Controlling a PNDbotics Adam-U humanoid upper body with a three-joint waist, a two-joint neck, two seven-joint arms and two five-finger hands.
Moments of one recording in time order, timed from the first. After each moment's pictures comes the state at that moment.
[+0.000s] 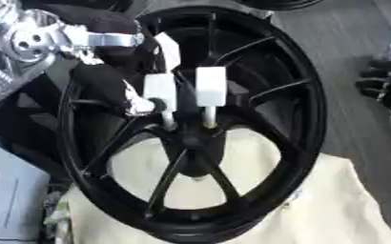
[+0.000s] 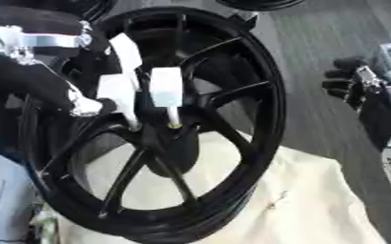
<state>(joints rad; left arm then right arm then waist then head) -1.07 0.81 -0.71 -1.80 -0.34 0.40 -0.83 -0.23 -0.51 -0.05 -1.69 -0.33 0.07 0.05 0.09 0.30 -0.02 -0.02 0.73</state>
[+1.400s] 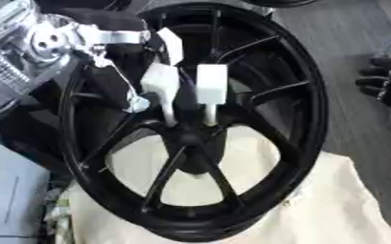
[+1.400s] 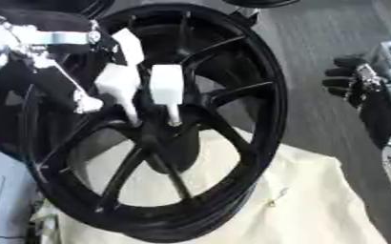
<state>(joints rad) -1.06 0.77 -0.71 -1.77 -0.31 0.47 -0.76 -0.23 -0.51 -0.04 -1.69 -0.32 0.07 0.06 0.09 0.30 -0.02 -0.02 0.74</state>
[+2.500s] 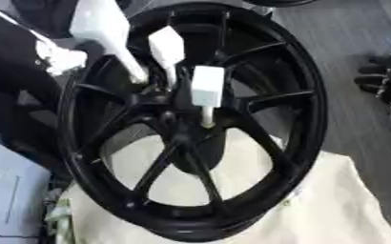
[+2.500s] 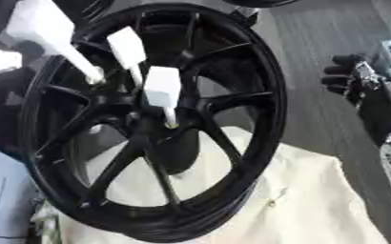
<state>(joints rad) -0.74 1.00 -0.23 -1.99 -0.07 0.36 -0.46 -0.23 -0.51 -0.05 -1.69 -0.32 0.07 0.04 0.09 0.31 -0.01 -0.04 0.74</state>
